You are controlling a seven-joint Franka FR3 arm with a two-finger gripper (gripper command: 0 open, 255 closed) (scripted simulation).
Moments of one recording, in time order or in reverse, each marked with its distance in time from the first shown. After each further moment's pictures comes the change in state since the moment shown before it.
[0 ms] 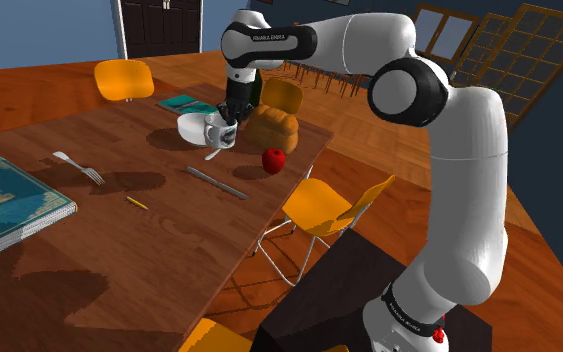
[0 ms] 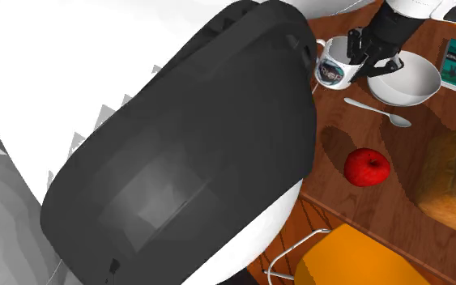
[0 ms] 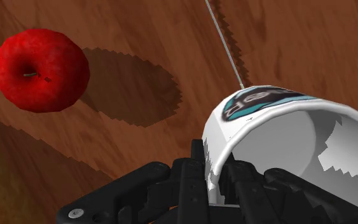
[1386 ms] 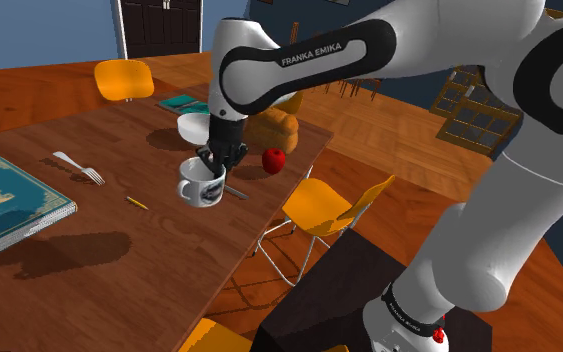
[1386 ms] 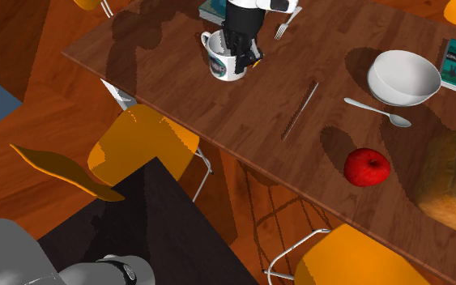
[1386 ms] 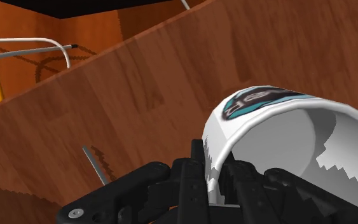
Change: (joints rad) arm 0.201 -0.524 0.145 -0.762 0.038 0.258 0.328
